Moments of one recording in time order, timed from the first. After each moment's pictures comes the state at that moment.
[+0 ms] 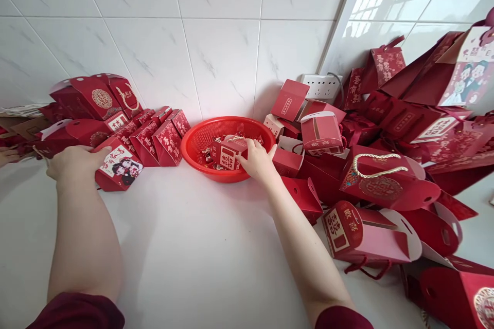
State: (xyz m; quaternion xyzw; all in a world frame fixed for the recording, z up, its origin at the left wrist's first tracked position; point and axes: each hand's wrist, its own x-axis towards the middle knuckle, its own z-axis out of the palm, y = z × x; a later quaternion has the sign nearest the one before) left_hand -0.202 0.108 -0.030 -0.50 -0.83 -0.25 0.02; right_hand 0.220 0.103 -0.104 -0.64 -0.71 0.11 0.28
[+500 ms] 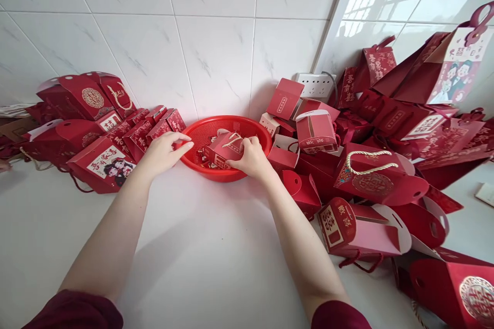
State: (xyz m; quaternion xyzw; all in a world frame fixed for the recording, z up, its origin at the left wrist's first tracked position) left_hand -0.039 0.115 -0.048 -0.78 -0.55 -0.31 -0.05; right_hand 0.224 0.101 -0.099 -0.59 -0.72 0.13 0.34
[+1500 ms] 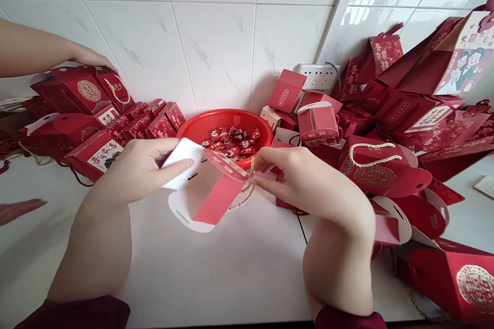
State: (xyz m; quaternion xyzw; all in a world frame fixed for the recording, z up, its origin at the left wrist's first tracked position) left_hand -0.008 0.011 0.008 -0.79 -0.53 -0.26 -0.16; right_hand 0.276 -0.034 0.010 -0.51 -0.82 0.14 0.21
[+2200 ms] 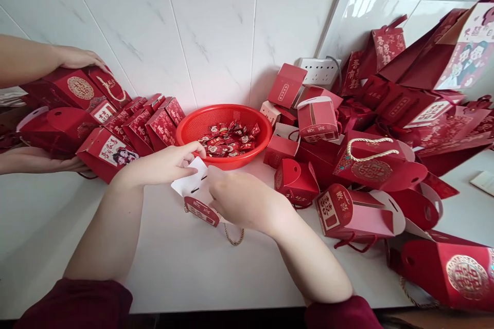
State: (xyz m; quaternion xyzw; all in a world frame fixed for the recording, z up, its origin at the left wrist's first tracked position) left_hand -0.014 0.052 -0.018 -0.83 -0.50 -0.04 -0.24; right_hand 0.200 -0.028 -0.021 -0.41 -0.90 0.12 -0.01
